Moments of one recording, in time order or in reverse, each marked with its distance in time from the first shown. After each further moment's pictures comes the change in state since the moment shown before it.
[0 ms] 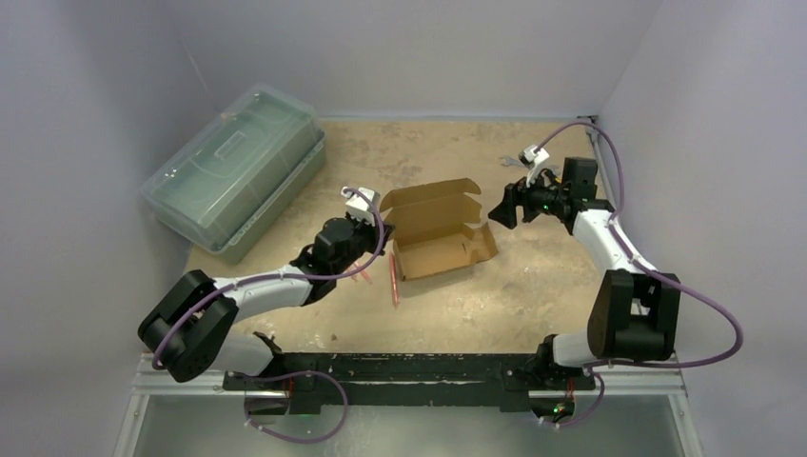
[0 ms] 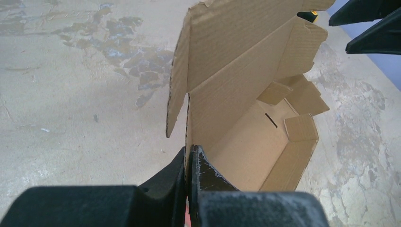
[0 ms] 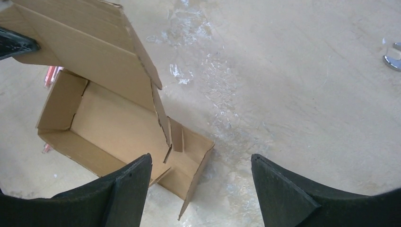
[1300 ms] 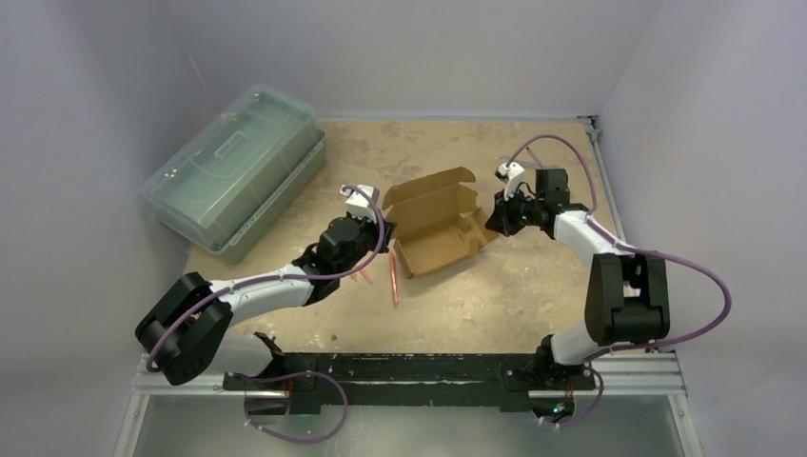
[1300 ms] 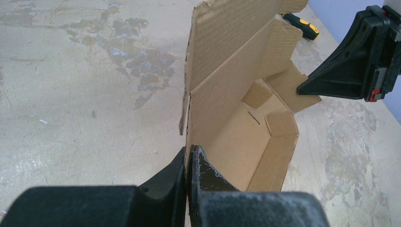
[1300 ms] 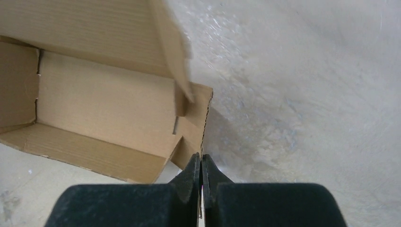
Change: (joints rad) left arm -0.050 -0.021 0.031 -0.056 -0.107 -0.082; right arm 0.101 0.119 -0.071 0.045 0.148 0.029
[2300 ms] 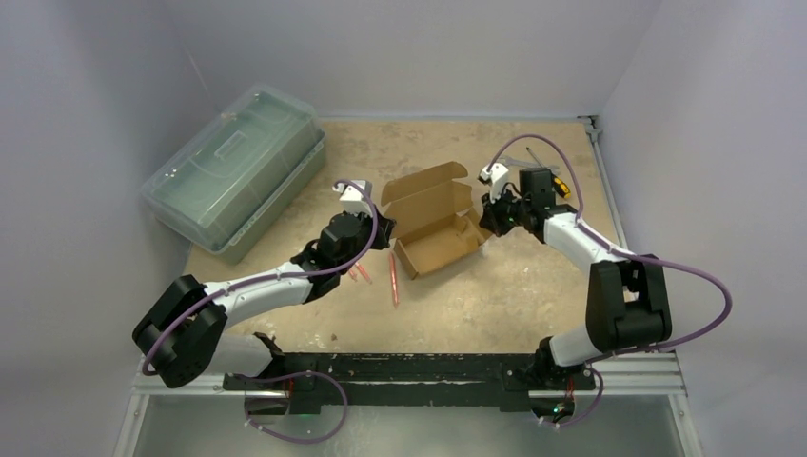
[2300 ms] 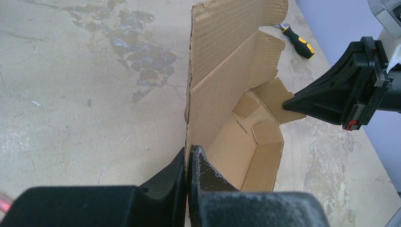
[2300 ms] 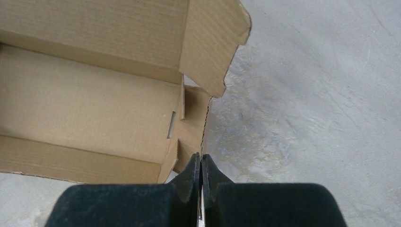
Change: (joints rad) left arm -0.001 -0.020 0.048 -0.099 -0.052 -0.161; right arm 0.130 -0.050 -0.005 0.032 0.164 -0.050
